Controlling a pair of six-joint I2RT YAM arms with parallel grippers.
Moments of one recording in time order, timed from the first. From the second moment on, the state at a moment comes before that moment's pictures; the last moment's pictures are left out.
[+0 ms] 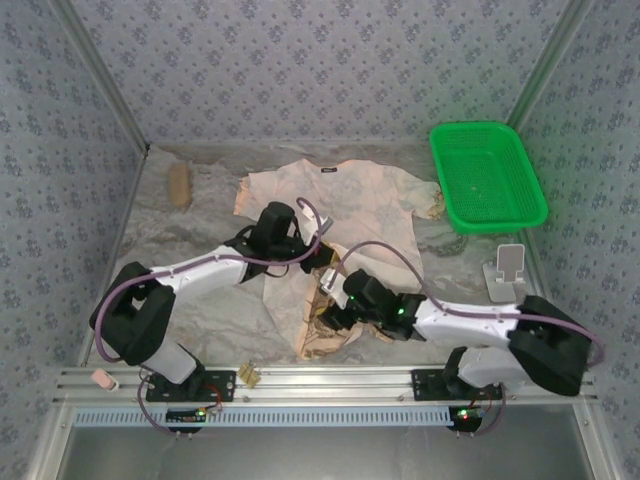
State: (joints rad) left arm -0.69 1.53 0.90 0.04 0.56 -0.19; right arm 1.05 1.31 0.51 0.08 0.06 0.10
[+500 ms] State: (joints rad) left arm -0.60 1.55 1.01 -0.04 0.65 -0.25; right arm 0.98 1.65 0.70 0.08 0.53 0.50
